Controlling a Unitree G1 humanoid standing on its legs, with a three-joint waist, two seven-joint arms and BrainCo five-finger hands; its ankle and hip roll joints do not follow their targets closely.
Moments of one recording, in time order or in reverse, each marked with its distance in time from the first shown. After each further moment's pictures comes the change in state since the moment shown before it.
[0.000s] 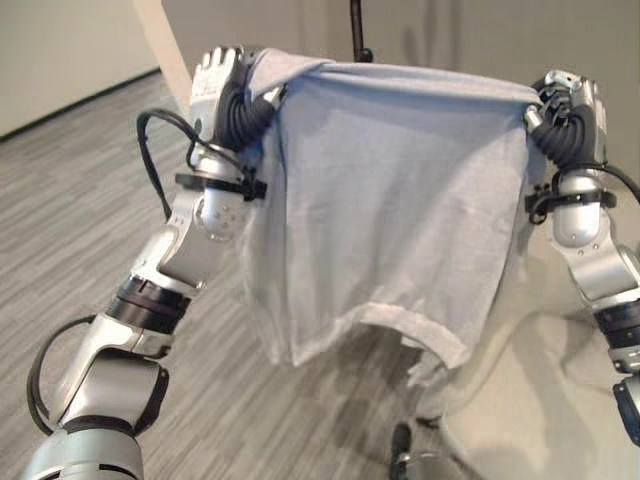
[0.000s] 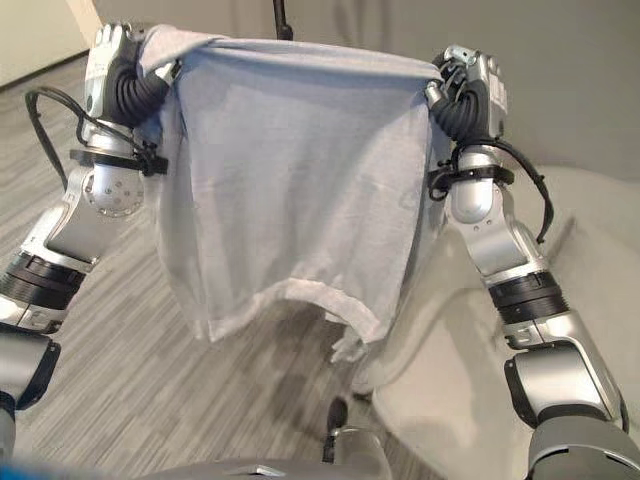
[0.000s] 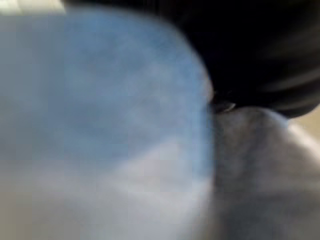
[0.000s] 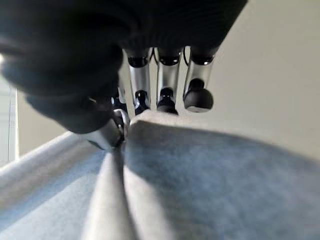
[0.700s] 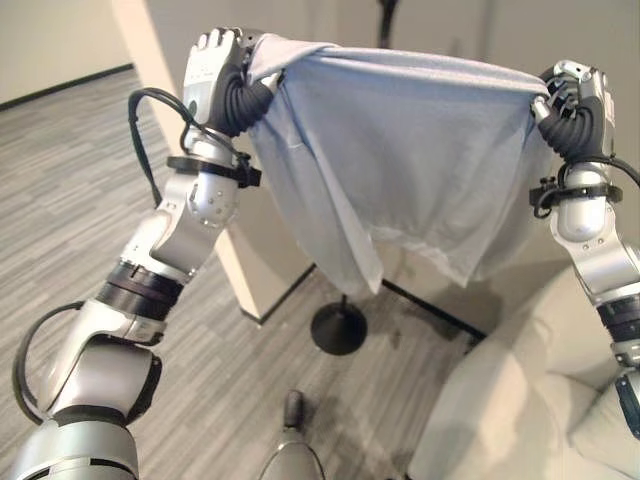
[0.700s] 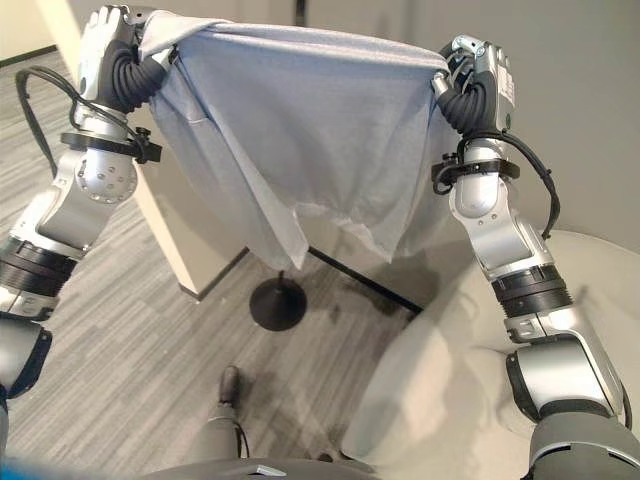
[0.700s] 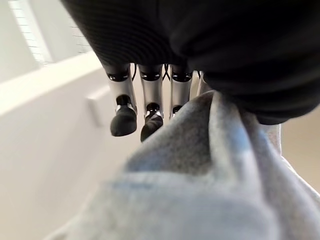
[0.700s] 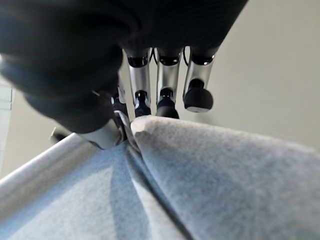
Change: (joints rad) left arm -0.057 -0.023 -0.053 0.056 -0.011 0.014 -0.007; right arm 0.019 0.017 0.005 0.033 0.009 -0.034 -0.028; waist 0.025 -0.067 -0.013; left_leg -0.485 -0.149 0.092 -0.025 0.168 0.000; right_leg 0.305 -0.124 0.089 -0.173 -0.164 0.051
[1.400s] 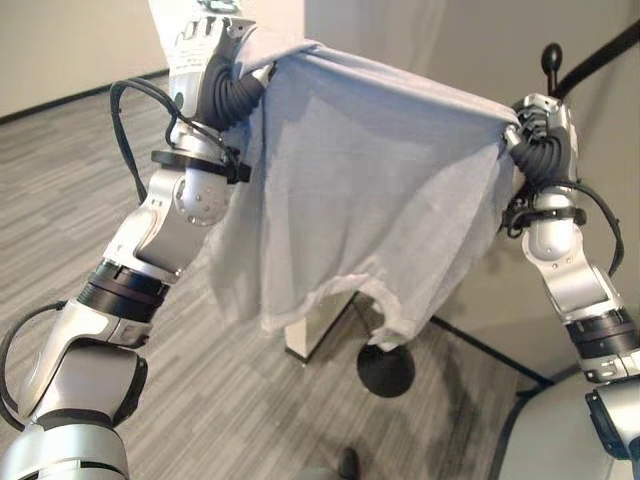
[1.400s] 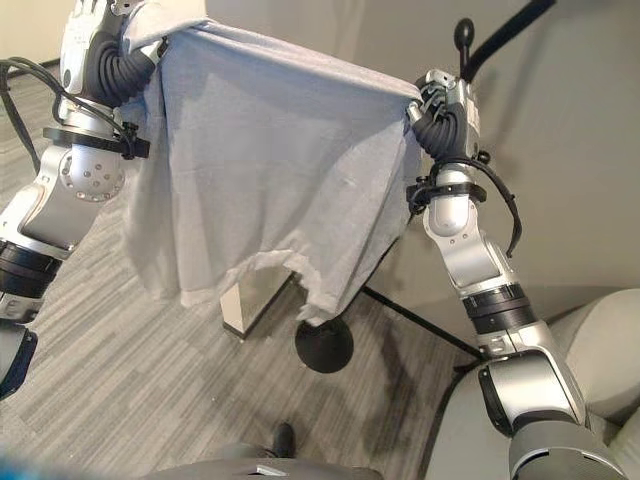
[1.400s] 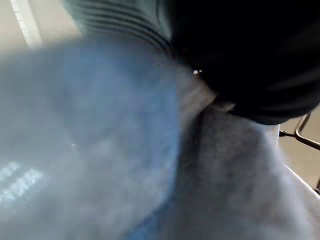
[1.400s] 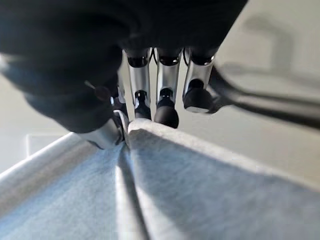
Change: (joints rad) left arm 0.029 0.069 0.010 -0.047 0.009 0.008 -0.003; right arm 0.073 0.153 -0.033 -0.046 -0.017 0.045 0.031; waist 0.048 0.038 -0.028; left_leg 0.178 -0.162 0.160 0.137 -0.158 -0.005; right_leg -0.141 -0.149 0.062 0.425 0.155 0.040
